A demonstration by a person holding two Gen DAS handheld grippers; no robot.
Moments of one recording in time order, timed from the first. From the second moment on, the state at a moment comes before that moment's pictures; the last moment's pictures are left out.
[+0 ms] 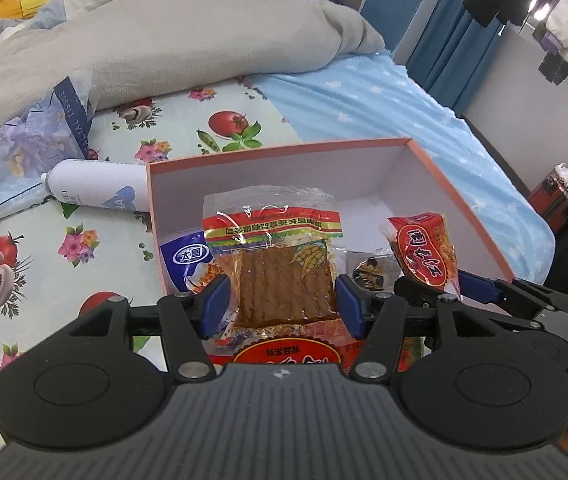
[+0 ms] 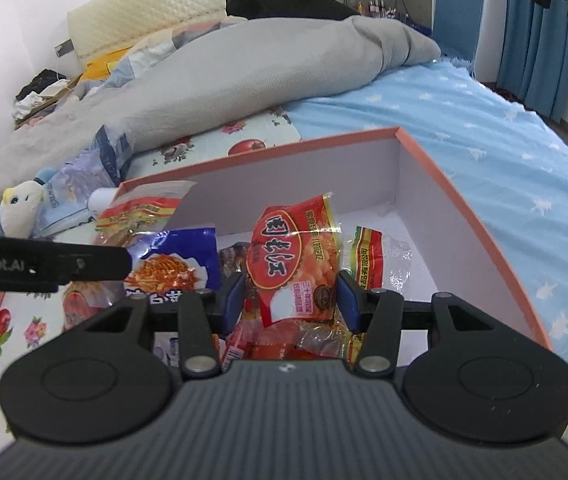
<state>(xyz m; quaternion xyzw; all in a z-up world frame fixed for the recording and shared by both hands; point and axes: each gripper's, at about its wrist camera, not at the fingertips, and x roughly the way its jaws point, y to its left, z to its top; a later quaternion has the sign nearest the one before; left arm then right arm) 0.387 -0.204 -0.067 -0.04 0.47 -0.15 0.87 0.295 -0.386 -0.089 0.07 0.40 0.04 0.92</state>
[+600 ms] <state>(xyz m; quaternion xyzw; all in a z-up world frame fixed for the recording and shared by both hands) 0.359 -0.192 0.020 -0.03 0.41 -0.14 0.90 0.270 -0.402 -0.022 0.10 0.34 0.02 0.94</state>
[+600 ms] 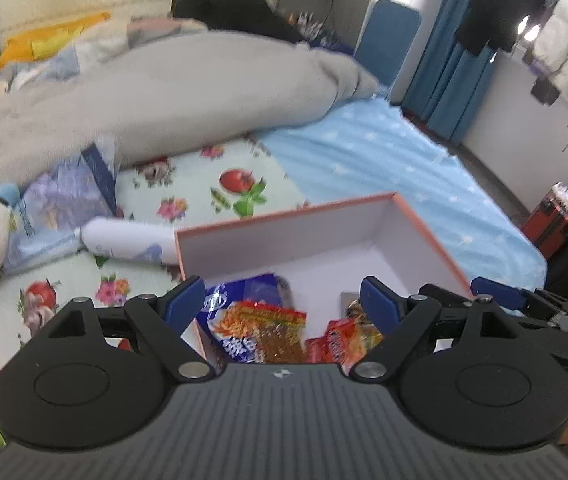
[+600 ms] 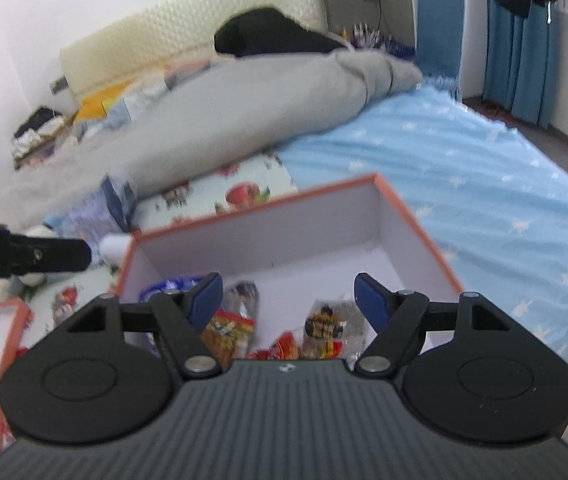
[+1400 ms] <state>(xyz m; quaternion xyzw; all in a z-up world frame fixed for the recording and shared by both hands) 0.190 -0.149 0.158 -0.05 0.27 -0.20 0.94 0.130 -0.380 0.098 0.11 0.23 0.00 0.97</state>
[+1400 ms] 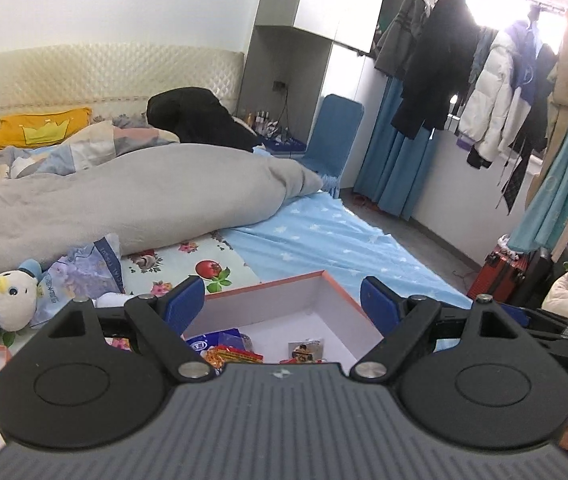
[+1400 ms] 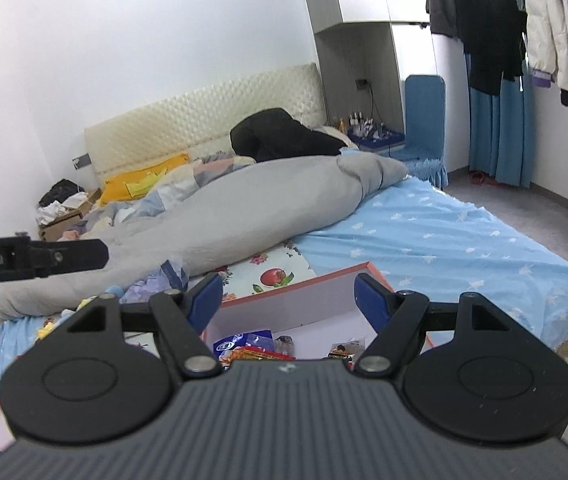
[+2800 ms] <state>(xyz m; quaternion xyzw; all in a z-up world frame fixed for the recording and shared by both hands) 0.109 -0.128 0.063 -0.03 0.26 -0.17 0.95 0.065 -0.358 0.015 0.09 0.26 0.00 0.96</state>
